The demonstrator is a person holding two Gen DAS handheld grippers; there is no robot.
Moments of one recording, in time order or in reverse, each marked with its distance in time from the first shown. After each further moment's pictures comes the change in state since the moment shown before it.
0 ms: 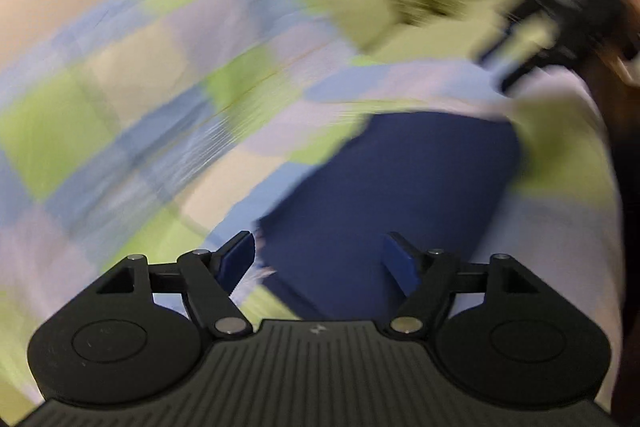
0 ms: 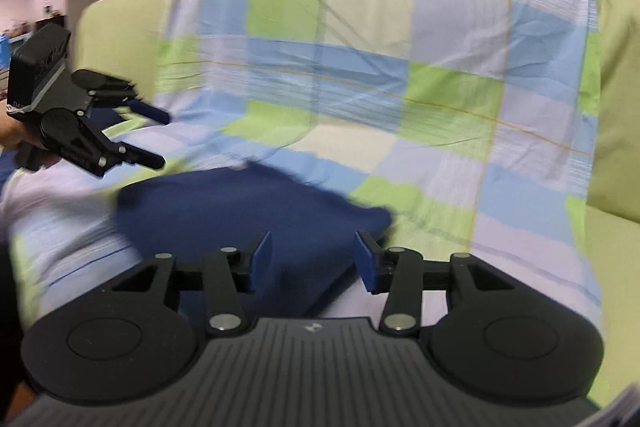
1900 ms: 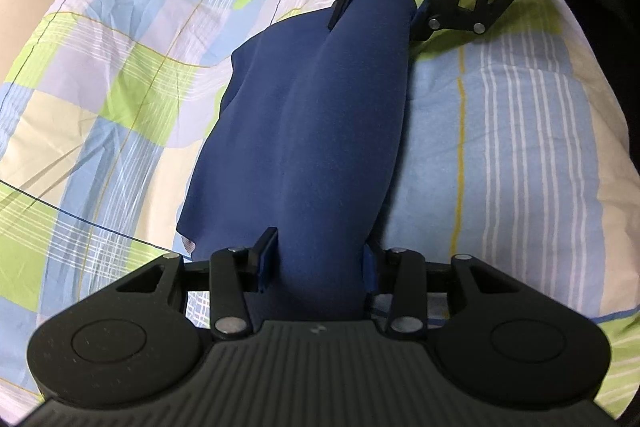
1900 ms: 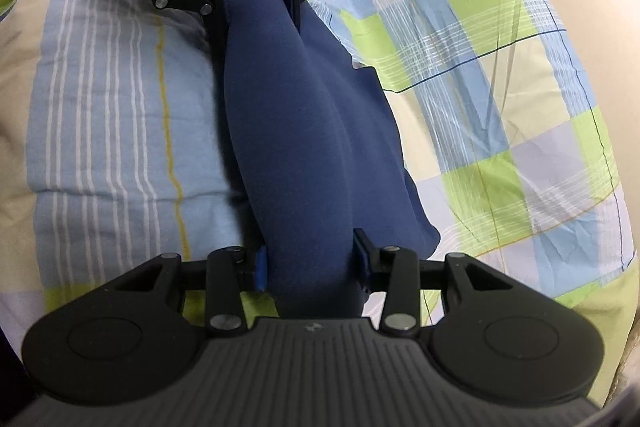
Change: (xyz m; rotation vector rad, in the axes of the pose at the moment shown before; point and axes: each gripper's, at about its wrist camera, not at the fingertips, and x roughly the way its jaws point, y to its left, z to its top) left arm 0.052 -0.063 -0.005 0.364 0.219 -0.041; right arm 0.071 0.122 -0.029 -0.858 0.256 -0.186
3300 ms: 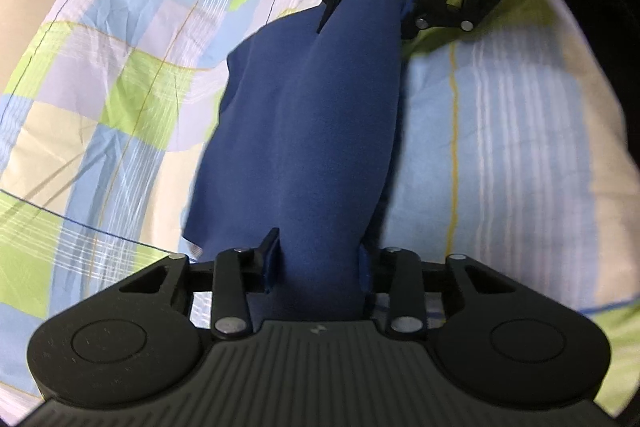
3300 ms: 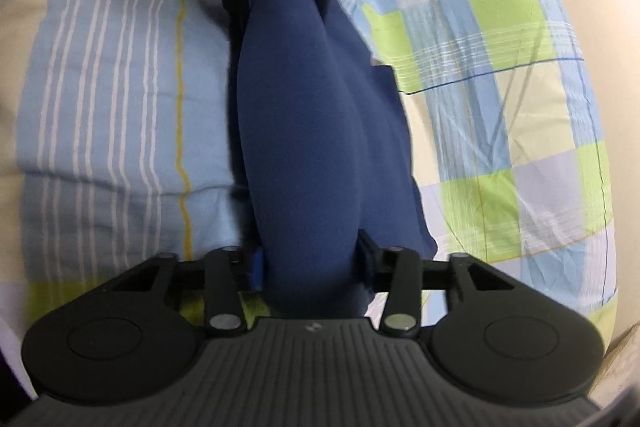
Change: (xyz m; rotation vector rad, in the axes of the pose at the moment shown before) left arm -0.015 0.012 0.009 0.037 0.002 -0.017; right arm -0.001 0.001 0.010 -0.089 0.038 -0.024
